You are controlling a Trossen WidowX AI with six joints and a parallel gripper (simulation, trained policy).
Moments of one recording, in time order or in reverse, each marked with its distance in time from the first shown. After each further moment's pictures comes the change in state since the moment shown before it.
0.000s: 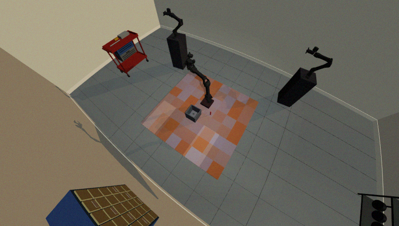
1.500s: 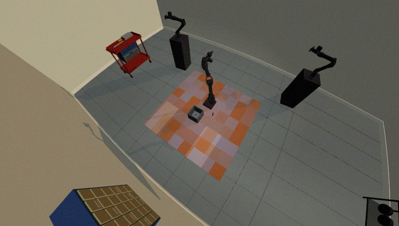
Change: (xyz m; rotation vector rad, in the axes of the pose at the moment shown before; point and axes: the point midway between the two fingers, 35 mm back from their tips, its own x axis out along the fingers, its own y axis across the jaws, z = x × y) arm 0.096 0.039 0.271 -0.165 -0.682 0.465
